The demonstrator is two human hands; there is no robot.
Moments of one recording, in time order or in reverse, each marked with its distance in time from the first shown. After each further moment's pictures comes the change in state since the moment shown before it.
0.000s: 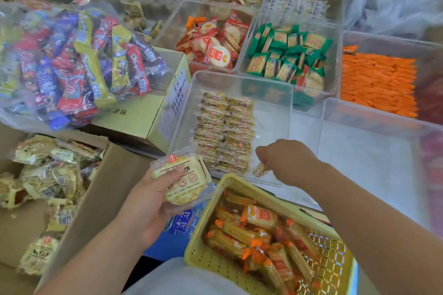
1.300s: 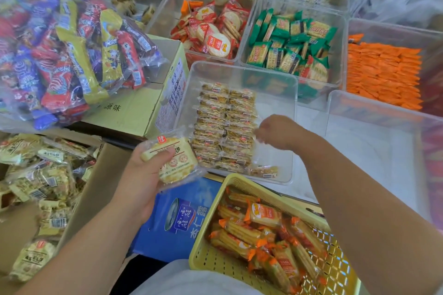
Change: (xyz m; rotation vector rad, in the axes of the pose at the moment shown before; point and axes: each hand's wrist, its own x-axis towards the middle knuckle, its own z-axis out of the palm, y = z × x) left_hand 0.049 0.020 -0.016 0.113 0.124 0.142; right_hand 0.077 0.017 0.002 0.588 -0.001 0.172
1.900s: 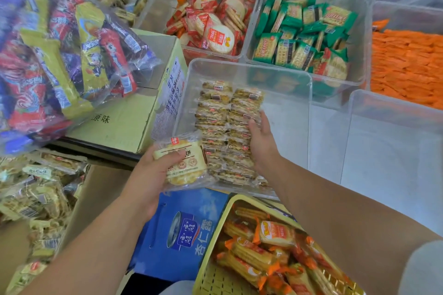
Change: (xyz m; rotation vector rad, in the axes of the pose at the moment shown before) left_hand 0.067 -0.005 0.007 0.126 -0.095 -0.073; right_hand 0.069 -0.022 0.098 1.336 0.260 0.342
